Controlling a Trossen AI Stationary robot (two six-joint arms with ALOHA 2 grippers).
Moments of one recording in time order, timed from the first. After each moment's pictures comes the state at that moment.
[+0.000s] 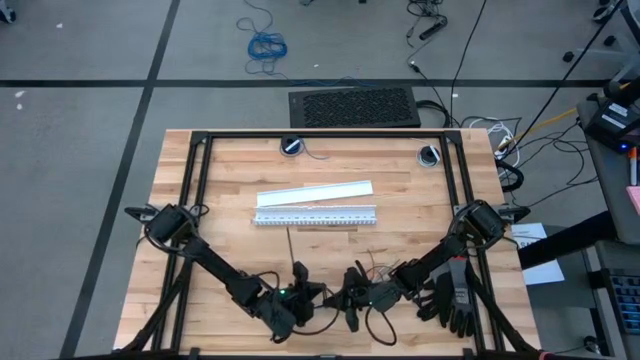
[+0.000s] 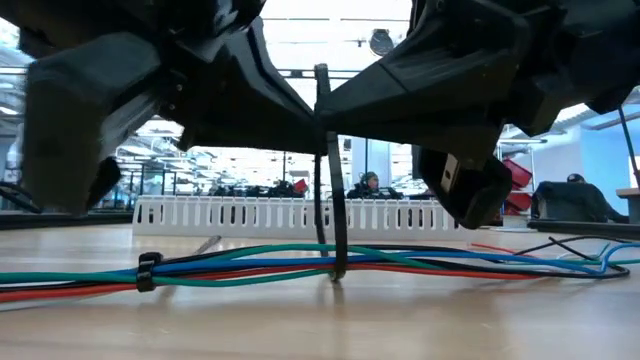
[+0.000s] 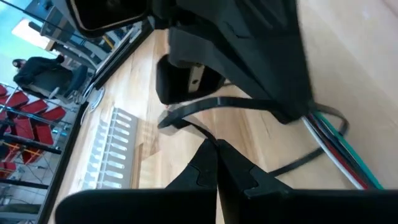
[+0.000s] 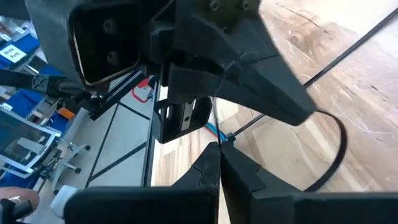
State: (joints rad) left arm -0.66 1.99 1.09 0.22 -0.85 0.27; right arm 0.59 2.02 0.88 0.82 0.44 0.86
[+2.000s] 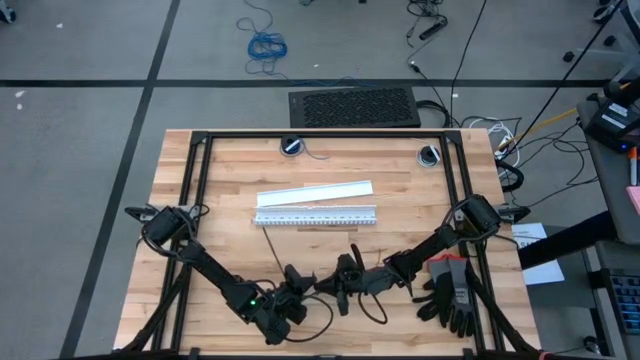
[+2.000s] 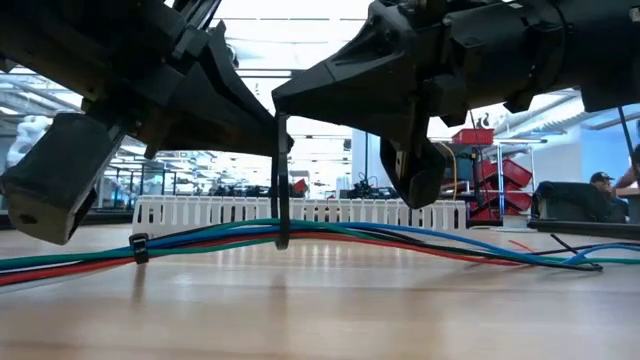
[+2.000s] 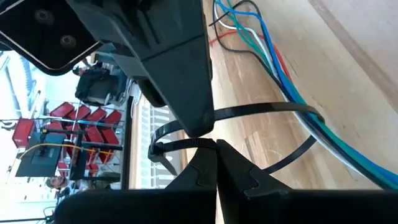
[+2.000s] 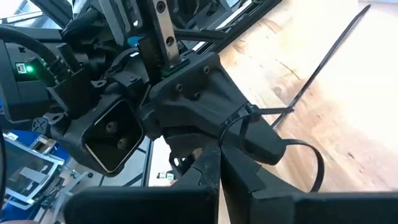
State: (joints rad) left arm -0.71 1.99 1.09 0.06 -1.03 0.41; right arm 0.49 2.01 0.88 0.91 0.41 0.83
